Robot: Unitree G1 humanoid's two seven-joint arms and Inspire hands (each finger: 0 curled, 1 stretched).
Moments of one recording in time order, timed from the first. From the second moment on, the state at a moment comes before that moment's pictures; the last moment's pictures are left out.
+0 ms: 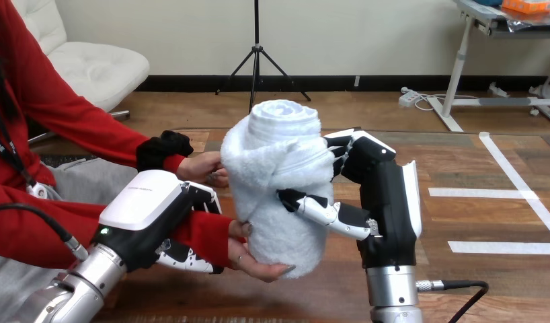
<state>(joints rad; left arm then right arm) -0.25 0.61 -0.26 0.59 0.69 -0.70 0.24 -0.14 0.06 0.15 0.56 -0.12 -0.90 -0.21</state>
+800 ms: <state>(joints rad) -0.23 0.61 -0.25 0.57 0.65 -0.72 0.24 -0.15 0.06 0.11 0.64 -0.12 -0.98 -0.22</state>
